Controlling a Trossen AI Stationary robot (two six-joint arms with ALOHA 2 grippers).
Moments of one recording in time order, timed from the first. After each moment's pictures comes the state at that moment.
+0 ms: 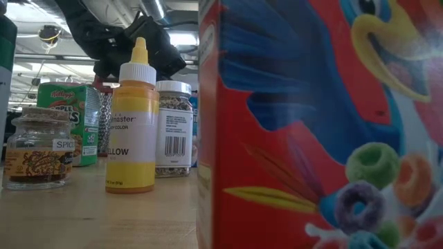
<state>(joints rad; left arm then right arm) 0.28 1.48 0.59 0.30 0.32 0.24 0.56 1.64 1.50 -0.96 0.66 0.63</state>
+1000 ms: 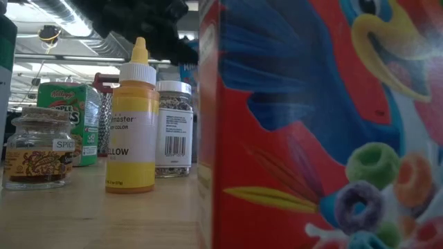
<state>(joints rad) 0.14 1.30 0.75 0.08 0.20 0.27 0.41 1.68 1.50 -0.95 0.68 0.65</state>
